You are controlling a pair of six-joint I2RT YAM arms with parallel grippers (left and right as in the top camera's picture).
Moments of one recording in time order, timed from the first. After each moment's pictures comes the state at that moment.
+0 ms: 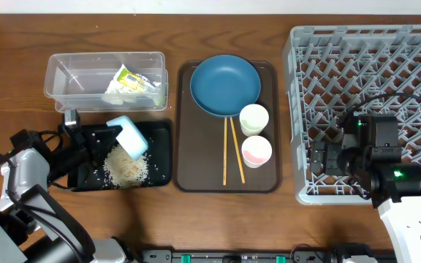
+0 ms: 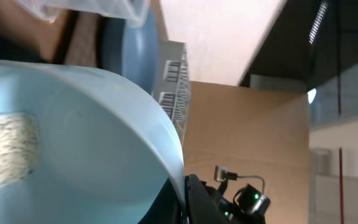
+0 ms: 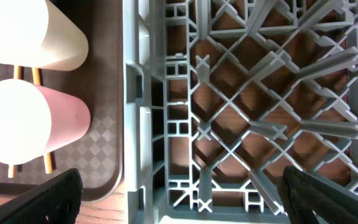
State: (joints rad) left arm 0.66 1.59 0.87 -0.93 1.42 -0.02; right arm 0.05 1.04 0.87 -0.91 -0.10 0.13
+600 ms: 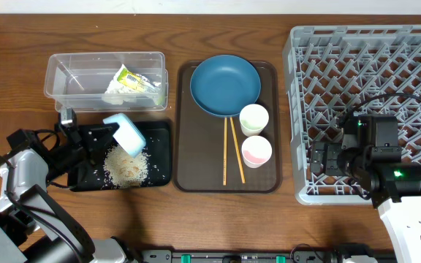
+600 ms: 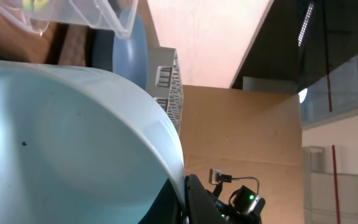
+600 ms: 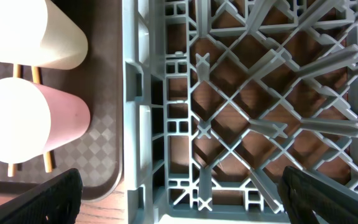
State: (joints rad) left arm 0.67 1.59 0.87 -0.87 1.47 -0.02; right arm 0.05 1.04 0.87 -0.92 -0.10 0.13
